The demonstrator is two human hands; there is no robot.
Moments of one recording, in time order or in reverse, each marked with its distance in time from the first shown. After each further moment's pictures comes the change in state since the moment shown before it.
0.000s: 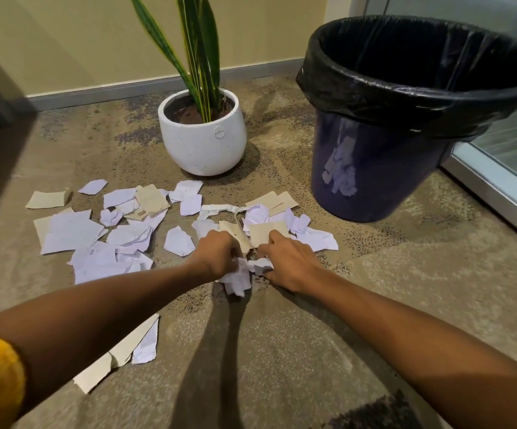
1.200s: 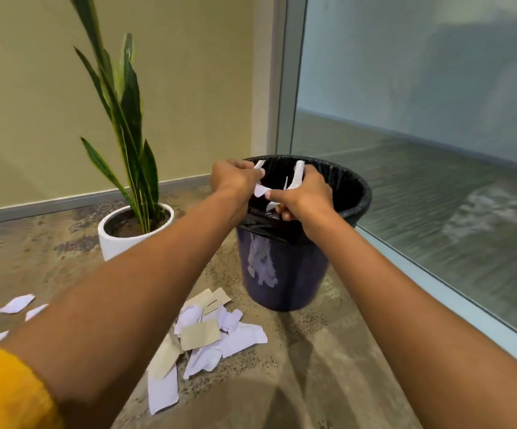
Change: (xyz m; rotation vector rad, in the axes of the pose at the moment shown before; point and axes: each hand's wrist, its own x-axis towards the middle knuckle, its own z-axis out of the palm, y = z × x) left_hand 0.062 0.235 -0.181 -1.163 0.630 -0.026; right_hand -0.041 0.085 -0.256 1.008 0.828 0.459
